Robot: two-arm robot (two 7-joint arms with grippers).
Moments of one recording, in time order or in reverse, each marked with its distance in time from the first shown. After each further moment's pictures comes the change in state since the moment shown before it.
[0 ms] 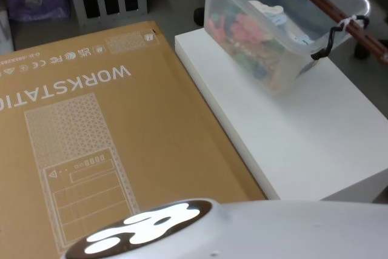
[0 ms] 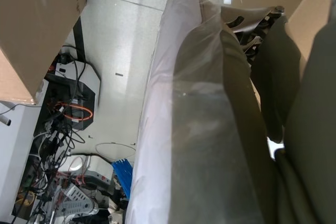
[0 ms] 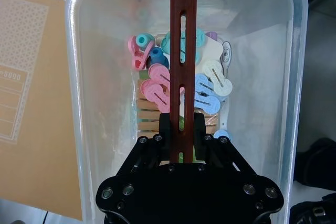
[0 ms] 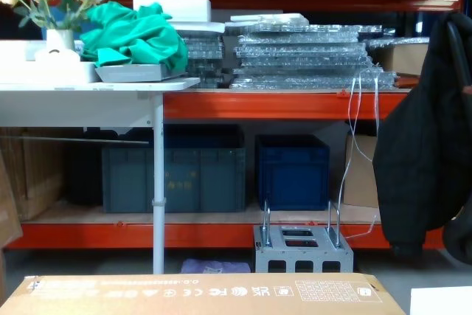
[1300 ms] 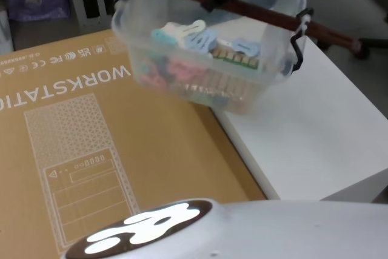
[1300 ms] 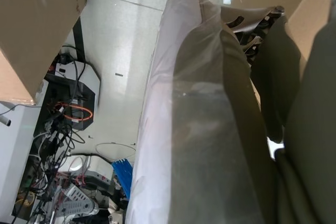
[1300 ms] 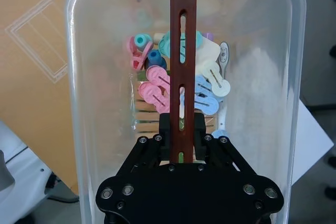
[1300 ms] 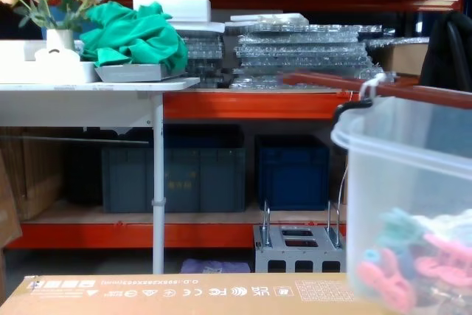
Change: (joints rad) left arm 0.000 0.000 0.000 0.000 0.000 0.000 0.000; right arm 0.103 -0.085 -0.129 -0.264 0.011 -0.258 0.040
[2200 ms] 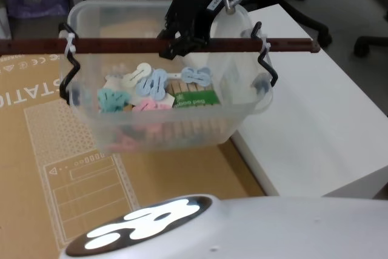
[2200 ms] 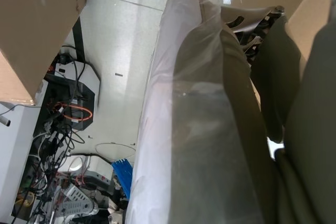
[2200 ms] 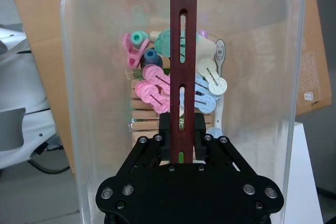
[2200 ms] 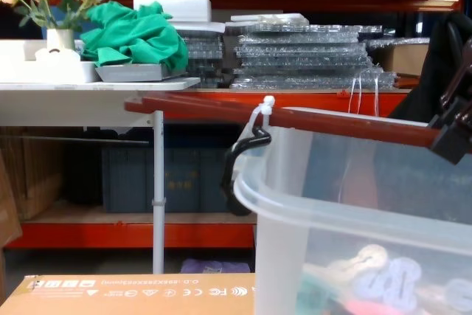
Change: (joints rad) left arm 0.000 0.000 0.000 0.001 0.000 0.000 0.000; right arm 0.046 -0.077 -0.103 -0.077 0.069 -0.256 -0.015
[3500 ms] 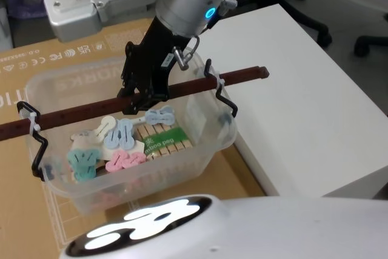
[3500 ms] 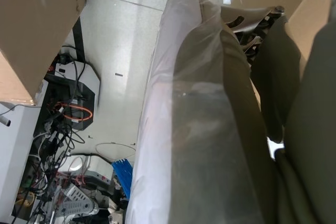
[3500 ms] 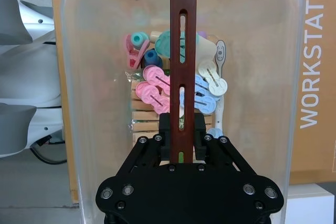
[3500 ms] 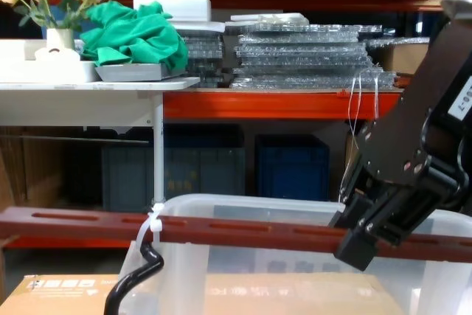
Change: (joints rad) left arm 0.000 0.000 0.000 0.000 0.000 0.000 0.000; right arm 0.000 -0.171 -0.154 0.092 -0.070 -0.126 -0.075
